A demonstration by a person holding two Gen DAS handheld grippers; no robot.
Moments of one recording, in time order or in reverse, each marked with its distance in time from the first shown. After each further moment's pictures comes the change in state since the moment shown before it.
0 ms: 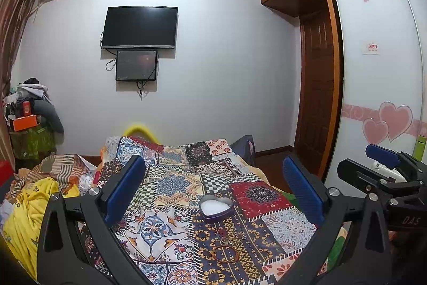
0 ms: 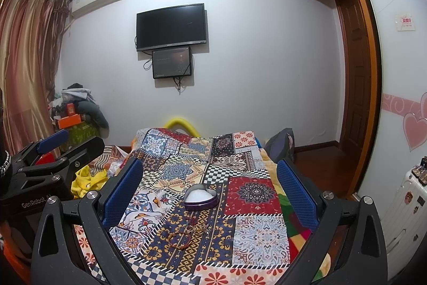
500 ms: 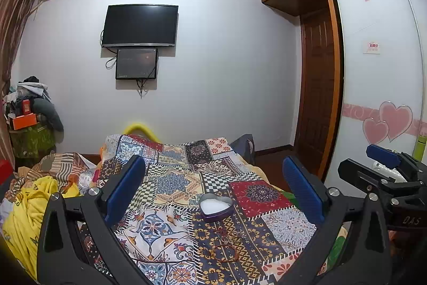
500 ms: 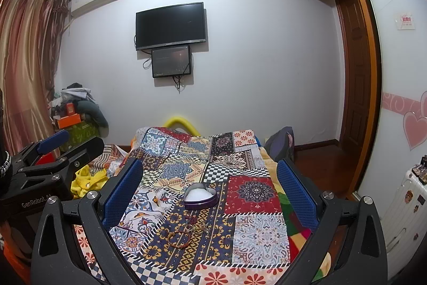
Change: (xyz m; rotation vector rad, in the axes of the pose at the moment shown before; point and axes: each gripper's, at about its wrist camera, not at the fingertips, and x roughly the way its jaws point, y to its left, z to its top) left arm 0.005 0.002 0.004 -0.005 0.010 0.000; right arm 0.001 0.000 -0.001 -0.001 0.004 0.000
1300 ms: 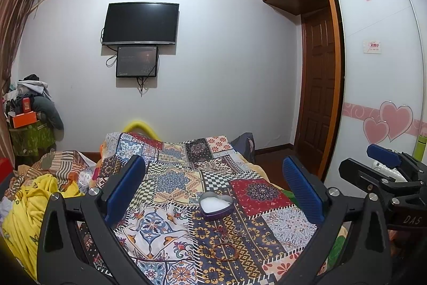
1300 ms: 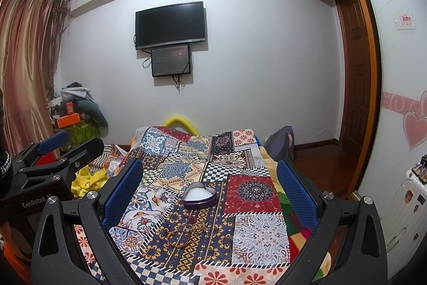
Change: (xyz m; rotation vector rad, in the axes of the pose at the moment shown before) left arm 0.000 0.004 0.000 -0.007 0.010 -0.002; right arm 0.003 -0.001 0.000 0.003 0.009 -0.001
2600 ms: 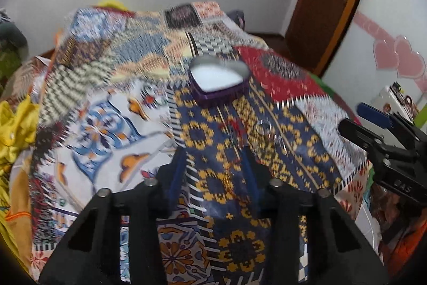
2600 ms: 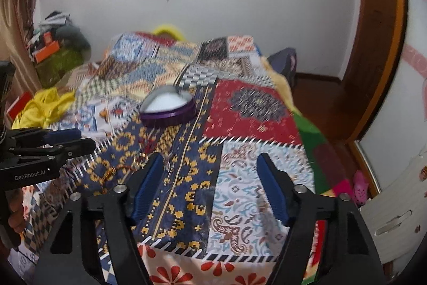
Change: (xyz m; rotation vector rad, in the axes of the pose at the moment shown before) left arm 0.184 0.034 -0.149 -0.041 0.716 -0.142; right arm 0.145 -0.042 -0.102 -0.049 0.475 -0.015
